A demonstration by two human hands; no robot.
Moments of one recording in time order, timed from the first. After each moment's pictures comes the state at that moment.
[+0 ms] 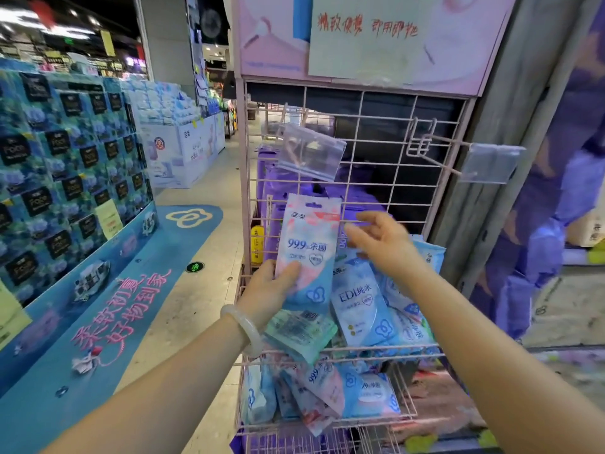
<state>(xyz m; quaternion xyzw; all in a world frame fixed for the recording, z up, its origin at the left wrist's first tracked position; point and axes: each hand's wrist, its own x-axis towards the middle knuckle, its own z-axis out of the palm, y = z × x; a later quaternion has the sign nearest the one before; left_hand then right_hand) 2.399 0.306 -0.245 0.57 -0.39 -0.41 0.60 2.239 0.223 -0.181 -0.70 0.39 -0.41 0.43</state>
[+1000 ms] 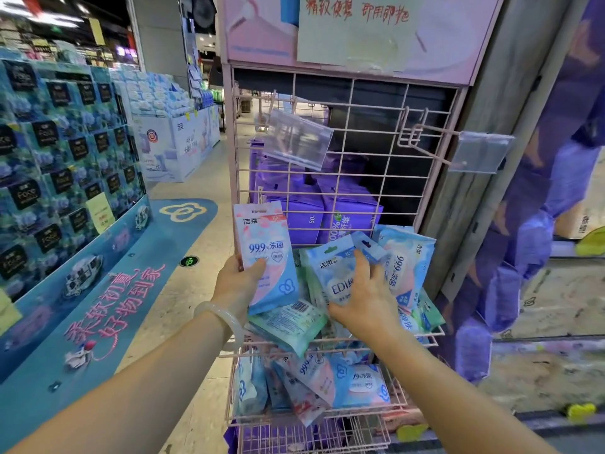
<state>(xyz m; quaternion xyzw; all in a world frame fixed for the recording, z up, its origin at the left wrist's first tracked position) 2.410 0.302 -0.253 0.59 -0.24 -0.37 0.68 2.224 0.240 -0.274 -0.81 0.51 -0.27 0.10</state>
